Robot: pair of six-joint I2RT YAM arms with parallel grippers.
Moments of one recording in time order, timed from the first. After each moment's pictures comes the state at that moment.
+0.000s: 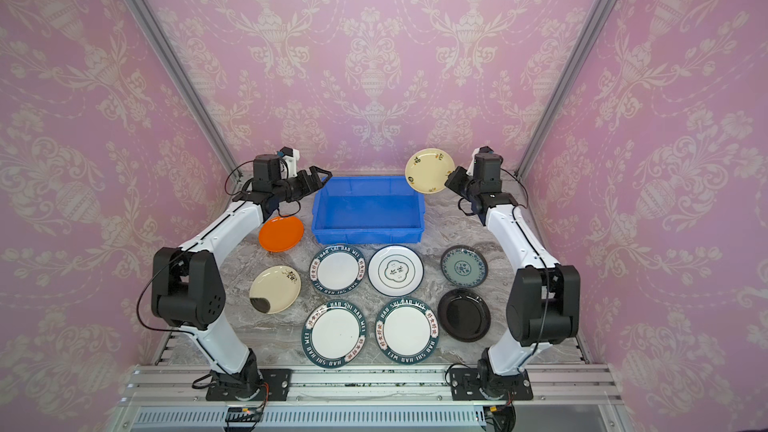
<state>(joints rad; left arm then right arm) -0.13 1.79 1.45 -0.12 0.49 -0.59 0.08 1.68 1.40 -0.20 -0.22 0.63</state>
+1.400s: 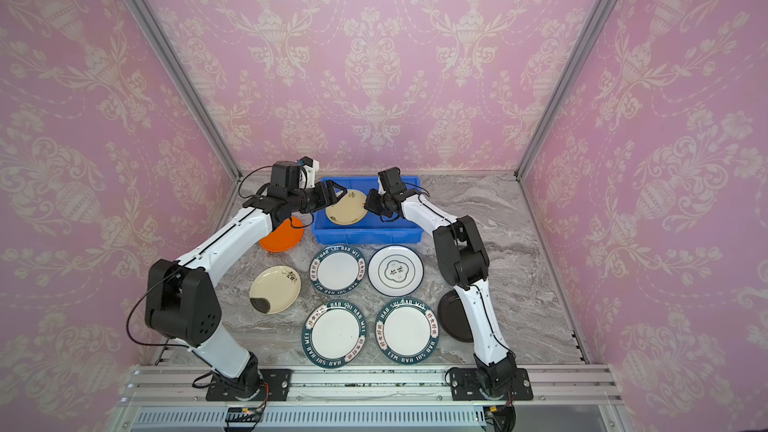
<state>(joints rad) -0.26 1.67 1.36 -0.30 0.40 -0.58 0.44 2.34 1.92 -0.34 -0.32 0.76</state>
